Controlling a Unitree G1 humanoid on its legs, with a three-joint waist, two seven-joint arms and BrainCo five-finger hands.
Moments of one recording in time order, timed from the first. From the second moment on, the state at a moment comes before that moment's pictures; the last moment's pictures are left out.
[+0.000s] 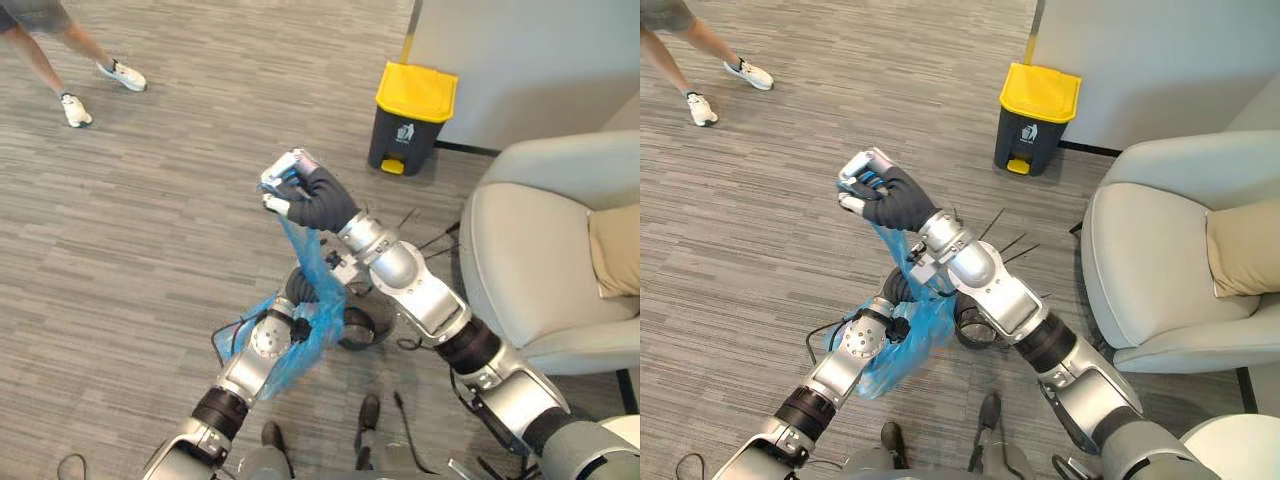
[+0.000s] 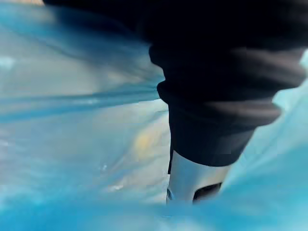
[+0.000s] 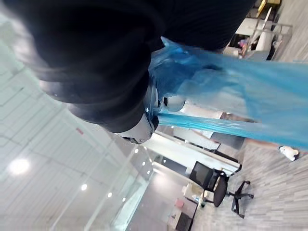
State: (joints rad) left arm -0.31 0.21 -0.39 0.39 0.23 -0.15 0.16; right arm -0.74 -0.19 0.62 -0.02 0.16 -0.14 -0.02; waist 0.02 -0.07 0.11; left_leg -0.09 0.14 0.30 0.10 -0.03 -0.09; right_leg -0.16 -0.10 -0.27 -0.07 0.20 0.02
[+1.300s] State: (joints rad) left arm 0.19 0.16 0.13 0.32 0.02 -0.12 0.13; right arm 0.24 -0.34 -0.05 0.13 -0.28 -0.15 -0.01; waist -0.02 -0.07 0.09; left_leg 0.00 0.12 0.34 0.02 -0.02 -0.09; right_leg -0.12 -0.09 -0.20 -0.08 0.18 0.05
